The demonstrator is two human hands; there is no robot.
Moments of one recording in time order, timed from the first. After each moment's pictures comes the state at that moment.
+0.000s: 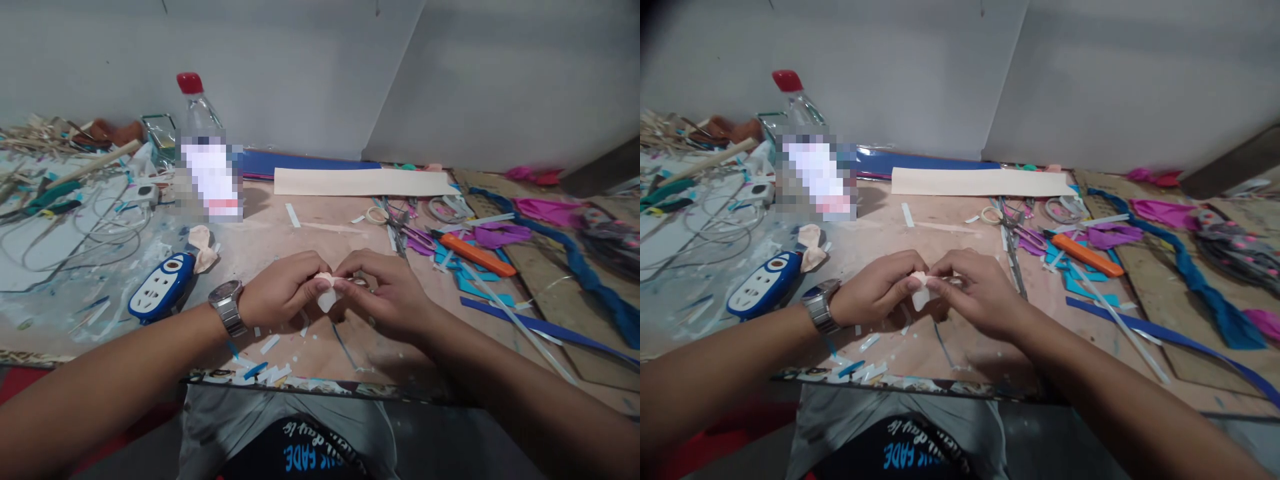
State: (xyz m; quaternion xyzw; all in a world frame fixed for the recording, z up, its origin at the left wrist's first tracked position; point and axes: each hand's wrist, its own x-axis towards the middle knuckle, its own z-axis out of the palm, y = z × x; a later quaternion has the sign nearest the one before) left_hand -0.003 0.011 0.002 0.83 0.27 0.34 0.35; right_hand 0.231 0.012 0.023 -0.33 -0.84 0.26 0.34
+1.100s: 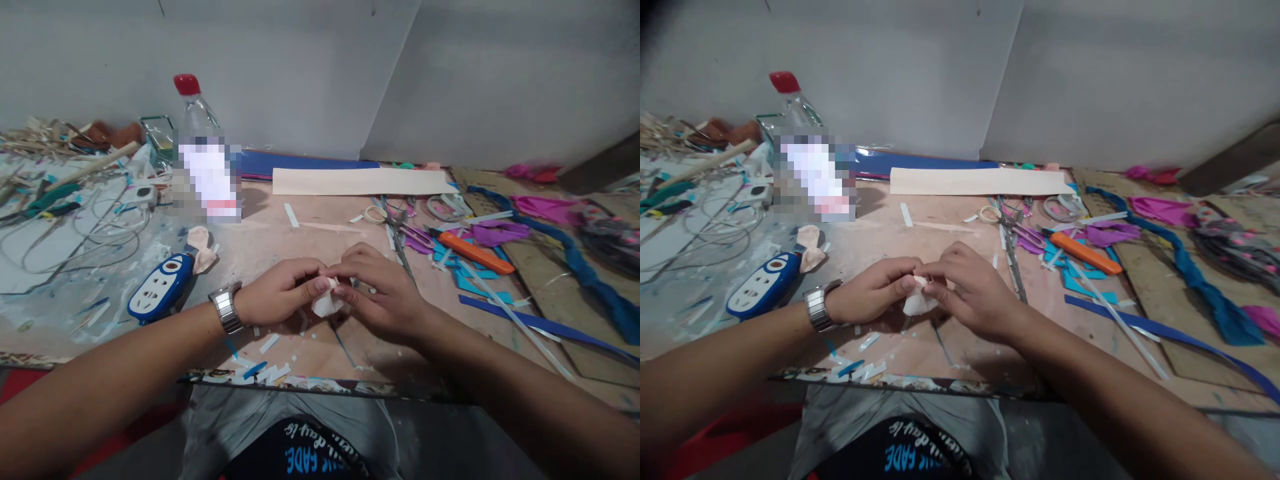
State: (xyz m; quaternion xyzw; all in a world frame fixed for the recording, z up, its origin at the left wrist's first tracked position) left_hand 0.000 0.010 0.006 0.76 0.28 0.30 0.50; right_hand 0.230 0.013 0.017 -0.24 -0.87 0.23 0.36
